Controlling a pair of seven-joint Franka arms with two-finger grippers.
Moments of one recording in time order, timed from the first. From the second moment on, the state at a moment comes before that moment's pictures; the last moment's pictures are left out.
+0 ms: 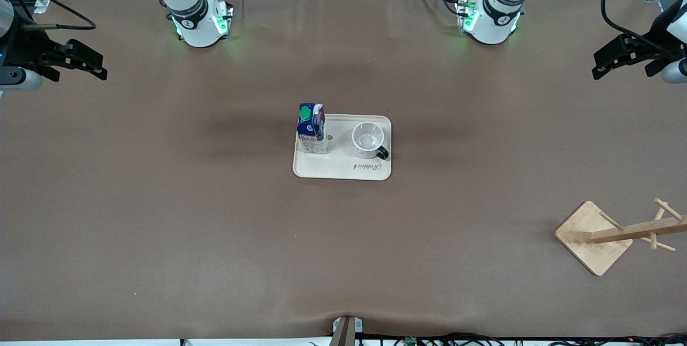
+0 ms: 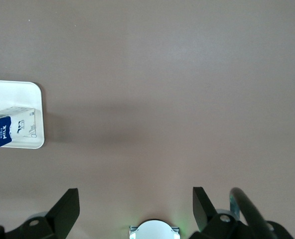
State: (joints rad) left arm 0.05 -0.04 -0.12 -1.49 0.02 1.41 -0.09; right arm -0.01 -0.08 0.04 -1.59 0.02 1.40 0.02
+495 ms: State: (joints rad) left arm 0.06 -0.04 -0.12 -1.49 0.02 1.41 -0.09; right arm -0.01 -0.08 0.04 -1.59 0.02 1.40 0.02
